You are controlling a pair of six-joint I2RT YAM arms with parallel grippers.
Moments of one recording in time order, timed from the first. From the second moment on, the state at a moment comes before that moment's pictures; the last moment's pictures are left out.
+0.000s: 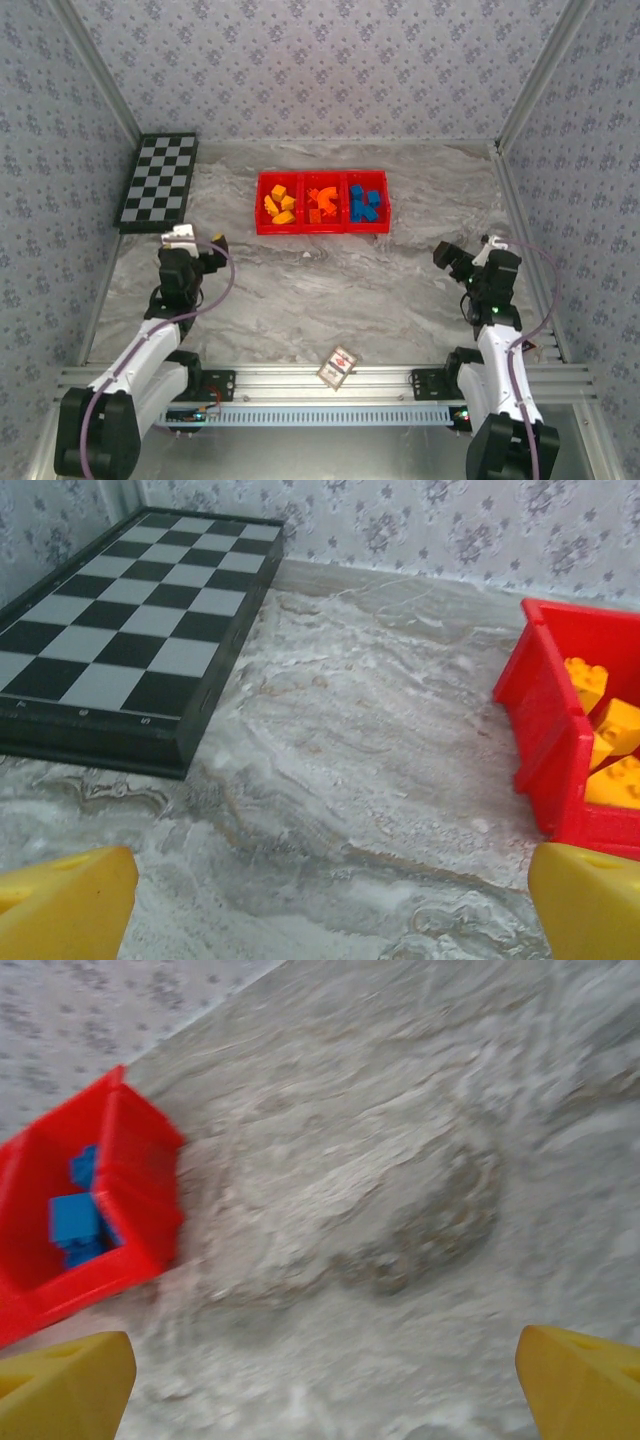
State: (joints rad) left arm -0.15 0.85 0.25 0.28 -0.23 -0.19; right arm -0.21 0.71 0.31 -0.09 -0.19 0.34
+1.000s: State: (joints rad) left arm 0.06 1.55 0.33 0.82 0.02 -0.06; right arm 0.05 1.54 0.33 0.88 0.18 -0.04
